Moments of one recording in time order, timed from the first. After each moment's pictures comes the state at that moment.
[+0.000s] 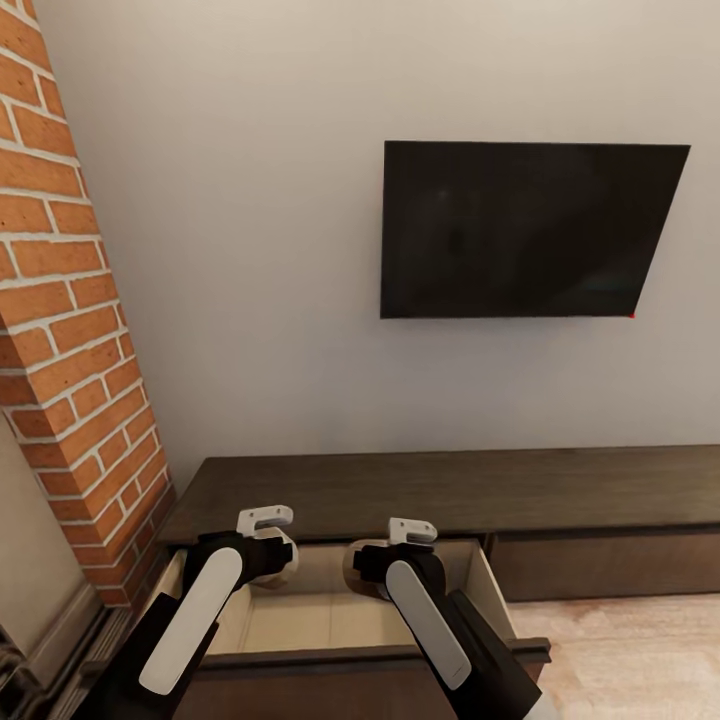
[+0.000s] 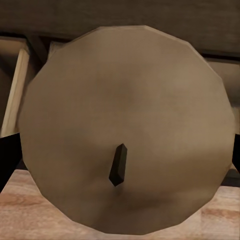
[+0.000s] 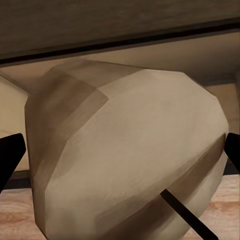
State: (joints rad) left arm -0.38 0.04 -0.35 -1.58 0.97 0.99 1.00; right arm -0.45 0.15 0.52 -1.27 -0.82 0.75 -0.84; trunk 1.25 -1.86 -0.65
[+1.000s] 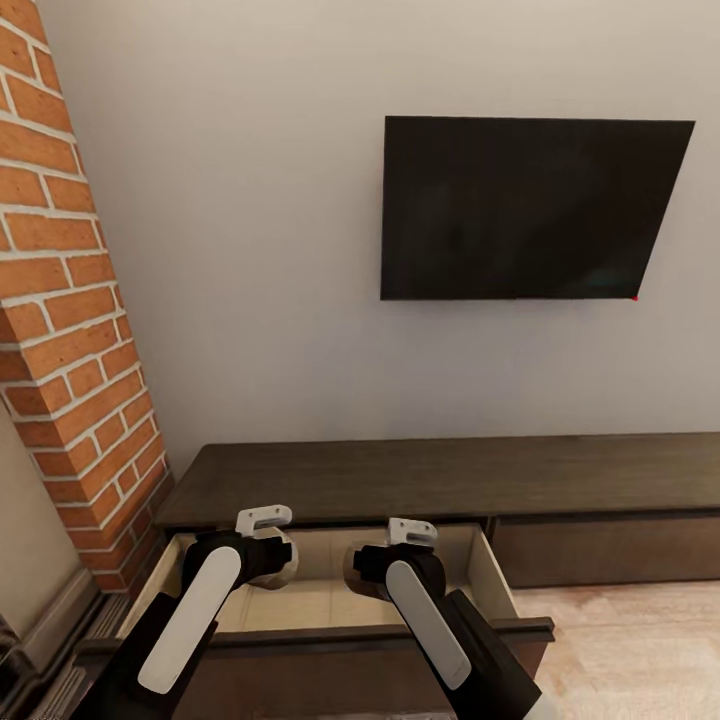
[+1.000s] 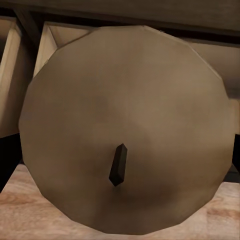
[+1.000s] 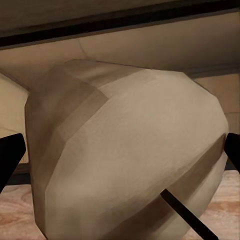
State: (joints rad) left arm -0.38 0.04 -0.34 -1.58 0.98 0.99 1.00; right arm -0.45 0.15 0.52 -1.27 -0.82 0.75 -0.84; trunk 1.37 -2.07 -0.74
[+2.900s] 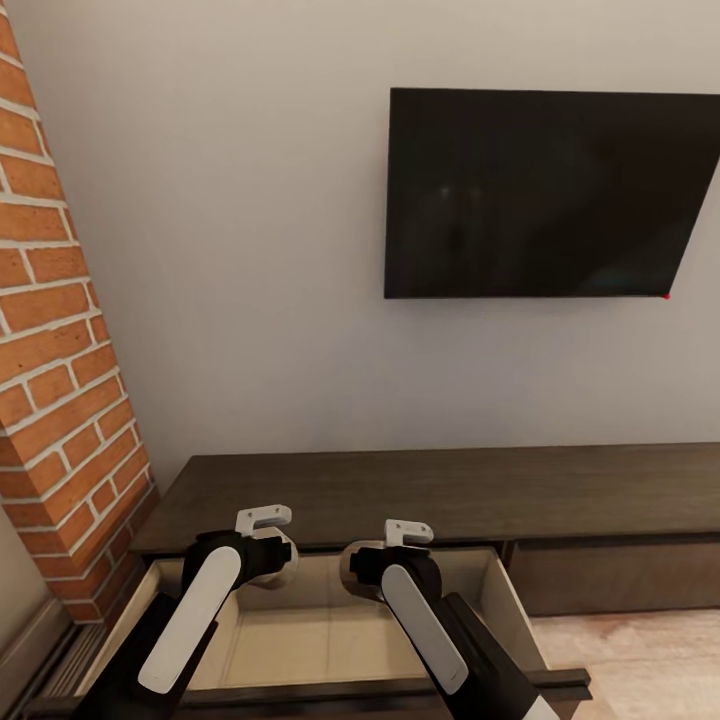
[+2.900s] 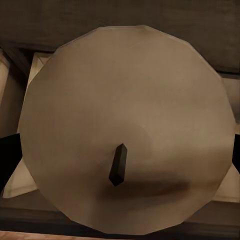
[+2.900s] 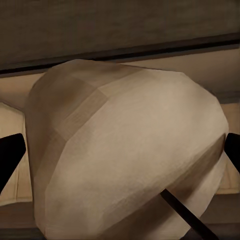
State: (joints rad) left arm -0.38 0.04 -0.34 -1.58 0.97 0.99 1.00; right arm -0.45 0.15 0.54 -1.27 -0.82 0.73 -0.84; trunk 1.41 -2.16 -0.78
